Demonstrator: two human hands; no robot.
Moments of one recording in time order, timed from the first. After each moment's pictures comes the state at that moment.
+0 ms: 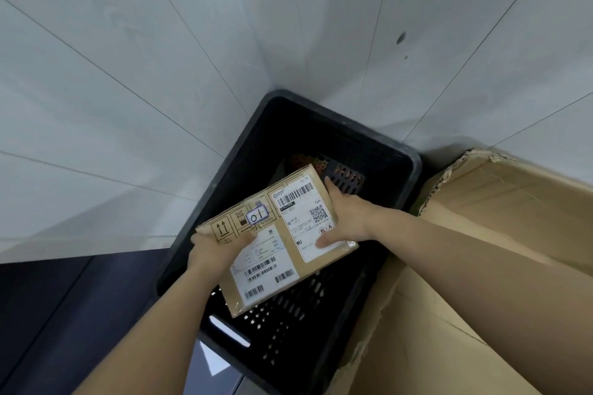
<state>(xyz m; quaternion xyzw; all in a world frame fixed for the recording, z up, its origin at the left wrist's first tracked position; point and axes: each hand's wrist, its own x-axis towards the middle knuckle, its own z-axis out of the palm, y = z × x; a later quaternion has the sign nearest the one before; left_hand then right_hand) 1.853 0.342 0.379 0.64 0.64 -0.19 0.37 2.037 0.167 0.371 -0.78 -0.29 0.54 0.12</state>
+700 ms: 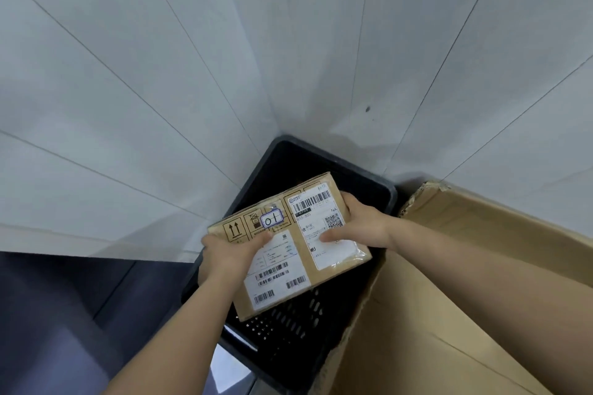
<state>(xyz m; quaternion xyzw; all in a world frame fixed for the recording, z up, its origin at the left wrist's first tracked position) 1.873 0.309 0.485 0.66 0.66 -0.11 0.34 2.042 0.134 0.479 -0.77 -0.16 0.54 0.31</state>
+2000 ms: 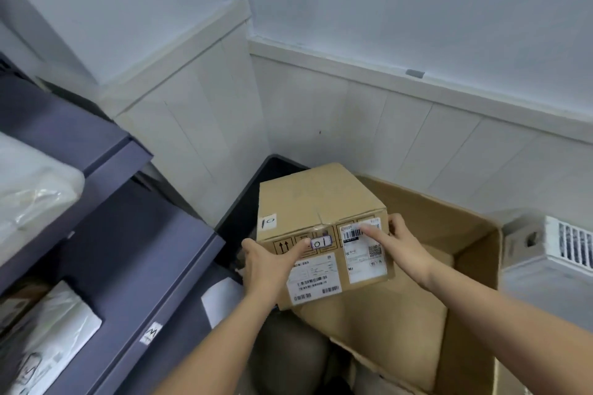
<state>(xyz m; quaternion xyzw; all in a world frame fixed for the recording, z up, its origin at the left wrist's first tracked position) 1.708 0.107 0.695 0.74 0.51 0.00 0.44 1.836 -0.089 0.714 -0.78 -0.04 0.36 0.51</state>
